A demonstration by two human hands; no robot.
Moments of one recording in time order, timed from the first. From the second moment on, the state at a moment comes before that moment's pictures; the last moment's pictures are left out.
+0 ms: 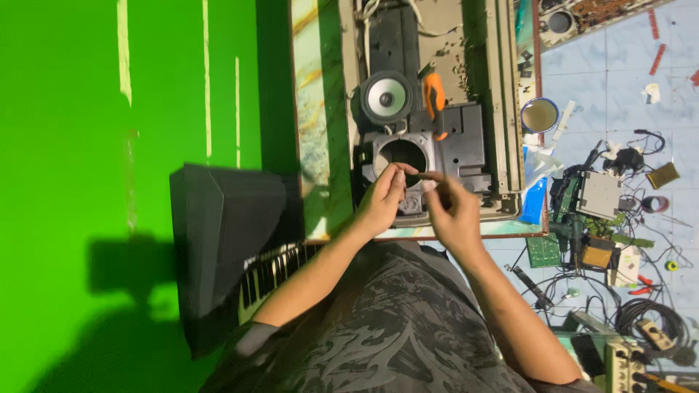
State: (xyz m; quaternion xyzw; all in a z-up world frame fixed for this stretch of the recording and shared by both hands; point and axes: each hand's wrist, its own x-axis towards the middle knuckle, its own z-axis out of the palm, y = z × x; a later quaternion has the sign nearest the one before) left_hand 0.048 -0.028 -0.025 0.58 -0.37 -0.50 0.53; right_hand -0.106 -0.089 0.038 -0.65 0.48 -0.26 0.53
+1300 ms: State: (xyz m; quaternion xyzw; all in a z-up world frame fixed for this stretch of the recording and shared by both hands) left_hand 0.035 -0.265 -0.130 0.76 -0.38 -0.35 0.40; right_hand -0.074 -0.316 -0.110 -0.67 0.54 -0.28 0.42
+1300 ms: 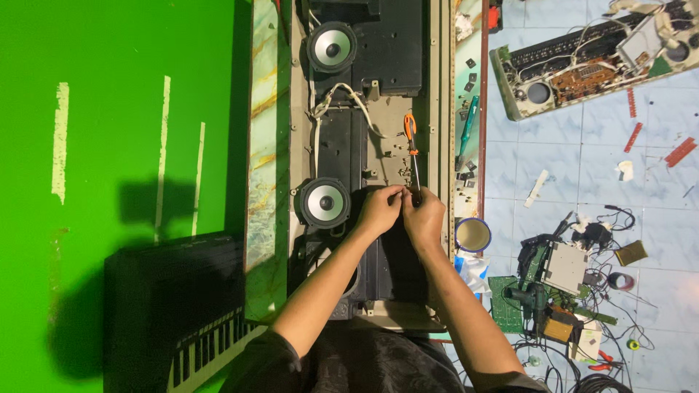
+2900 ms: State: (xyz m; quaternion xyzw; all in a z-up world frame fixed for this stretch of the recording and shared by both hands) left_hand 0.062 0.010 0.056 0.50 -0.64 -0.35 0.47; right_hand -0.126 -0.031 0.127 -0.78 0.35 -0.39 0.33
